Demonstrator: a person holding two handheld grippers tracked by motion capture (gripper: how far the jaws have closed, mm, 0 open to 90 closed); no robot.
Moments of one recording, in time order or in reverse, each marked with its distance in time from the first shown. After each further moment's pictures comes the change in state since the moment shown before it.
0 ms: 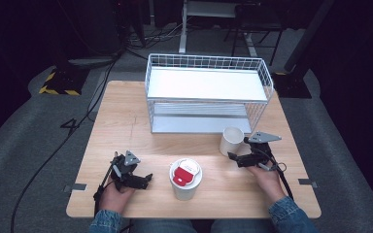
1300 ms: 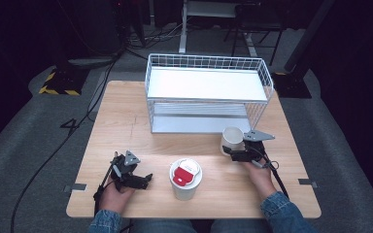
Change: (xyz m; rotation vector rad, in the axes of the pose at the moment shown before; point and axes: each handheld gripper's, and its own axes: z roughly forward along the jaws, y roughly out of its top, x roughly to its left) left arm 0.000 0.000 0.000 0.000 0.000 0.000; right arm 0.000 0.001 0.021 -0.071 -0.019 -0.020
